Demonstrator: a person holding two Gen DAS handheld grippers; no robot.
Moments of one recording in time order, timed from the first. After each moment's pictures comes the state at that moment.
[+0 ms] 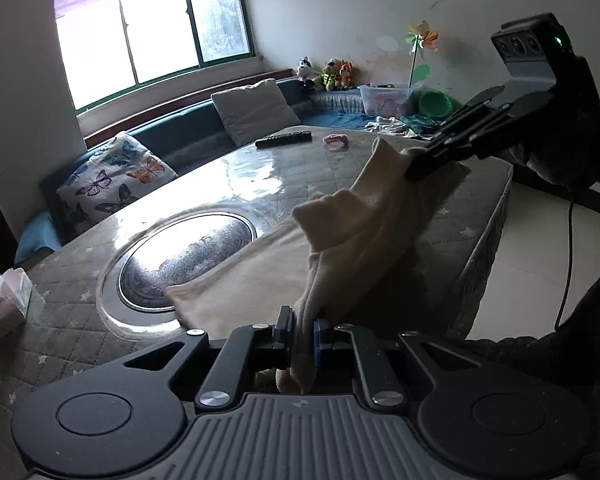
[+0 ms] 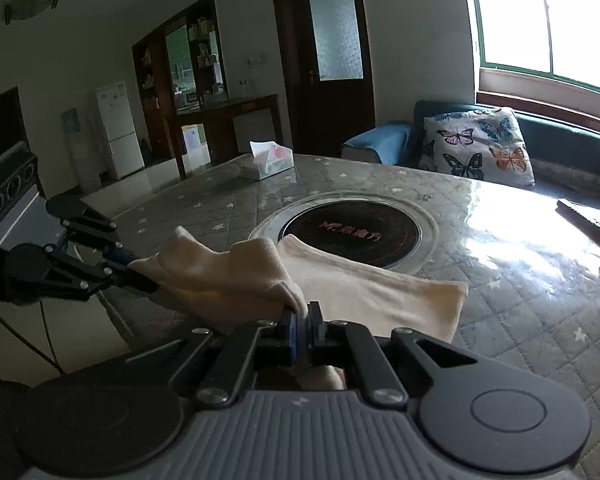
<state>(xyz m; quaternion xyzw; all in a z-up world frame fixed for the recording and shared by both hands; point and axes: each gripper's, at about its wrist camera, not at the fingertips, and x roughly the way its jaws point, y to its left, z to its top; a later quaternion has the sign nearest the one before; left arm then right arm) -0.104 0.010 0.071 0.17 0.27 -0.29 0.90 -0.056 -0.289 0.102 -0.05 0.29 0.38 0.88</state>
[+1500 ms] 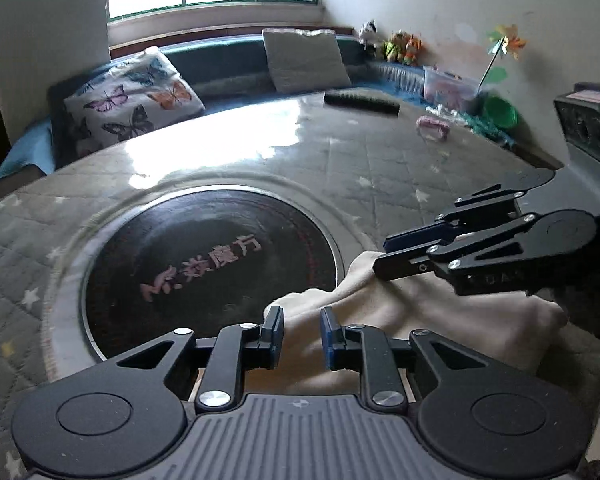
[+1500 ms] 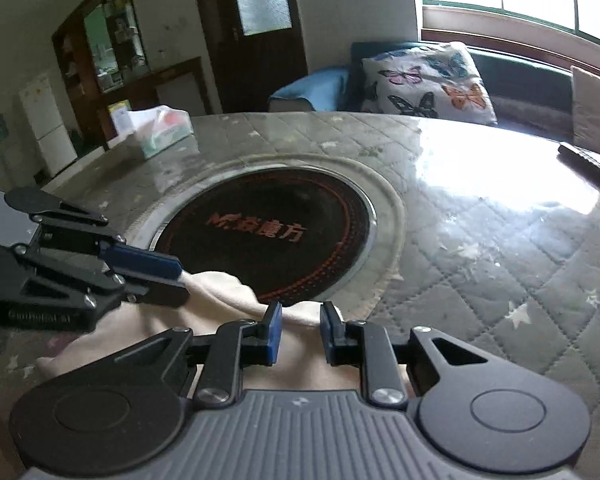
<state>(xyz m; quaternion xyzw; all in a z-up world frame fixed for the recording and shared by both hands) 0.116 -0.017 0.017 0.09 0.38 -0.24 0.89 0.122 -0.211 0.012 -0.03 0.37 0.28 0.88</state>
